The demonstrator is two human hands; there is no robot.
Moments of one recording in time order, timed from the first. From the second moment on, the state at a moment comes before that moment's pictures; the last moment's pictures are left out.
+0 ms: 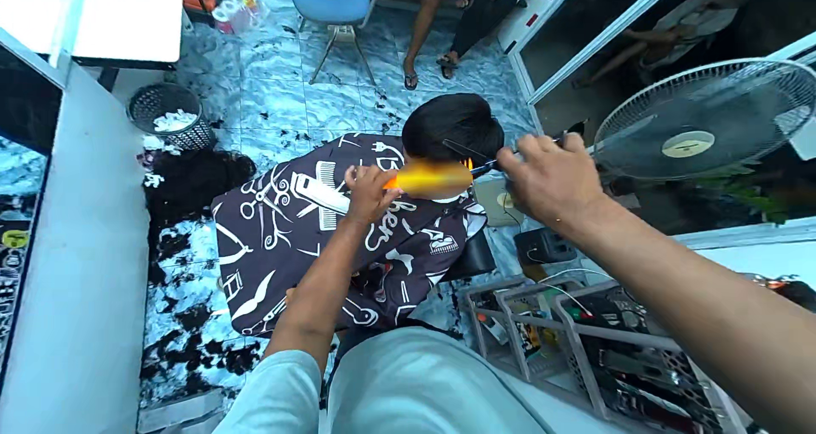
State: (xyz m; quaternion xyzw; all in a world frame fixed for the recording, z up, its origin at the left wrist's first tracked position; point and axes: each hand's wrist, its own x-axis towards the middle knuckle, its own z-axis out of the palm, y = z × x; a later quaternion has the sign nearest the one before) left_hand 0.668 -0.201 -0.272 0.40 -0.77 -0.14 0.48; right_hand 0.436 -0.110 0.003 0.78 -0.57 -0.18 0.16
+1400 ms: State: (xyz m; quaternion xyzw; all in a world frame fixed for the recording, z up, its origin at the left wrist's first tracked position) left_hand 0.674 -0.172 -0.267 0.48 -0.60 -0.29 0.57; right_hand 0.420 -0.080 0.006 0.64 -0.76 -0.09 0.06
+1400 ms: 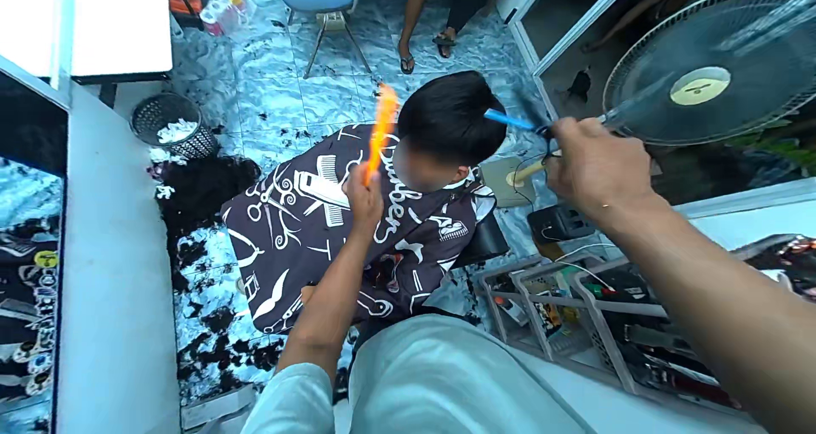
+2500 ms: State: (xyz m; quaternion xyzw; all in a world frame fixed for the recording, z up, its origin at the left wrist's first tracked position) left_hand 0.761 -0.246 -0.202 0.29 -0.89 -0.03 0.36; right_hand 0.383 -0.065 -0.070 0.55 -0.83 0.05 0.00
